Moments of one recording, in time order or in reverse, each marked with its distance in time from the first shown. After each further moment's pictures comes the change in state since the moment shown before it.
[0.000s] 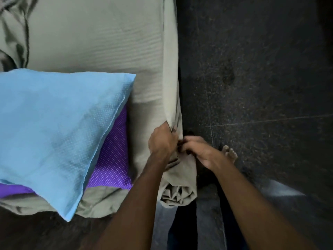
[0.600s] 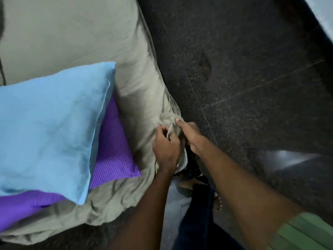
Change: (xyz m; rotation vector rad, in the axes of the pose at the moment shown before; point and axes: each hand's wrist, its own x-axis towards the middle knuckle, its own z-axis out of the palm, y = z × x) left_hand -0.080 -0.073 0.061 -0.443 0.173 0.167; right_hand 0.017 0.075 0.049 0.352 0.417 -0.064
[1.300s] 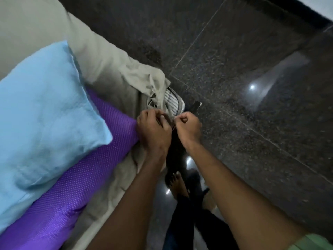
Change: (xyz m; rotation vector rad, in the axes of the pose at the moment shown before) left_hand -0.034 -0.125 -0.107 0.219 -0.191 0.720; right_hand -0.118 0.196 0.090 0.090 0.722 -0.317
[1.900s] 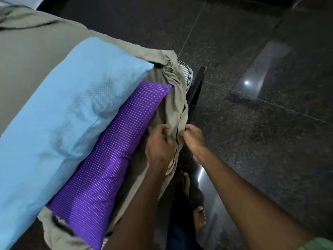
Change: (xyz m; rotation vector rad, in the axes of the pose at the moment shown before) left_hand -0.147 -0.118 -0.175 -0.059 -0.432 0.003; right_hand -0.230 0.071 0.049 0.348 -0.118 0.259
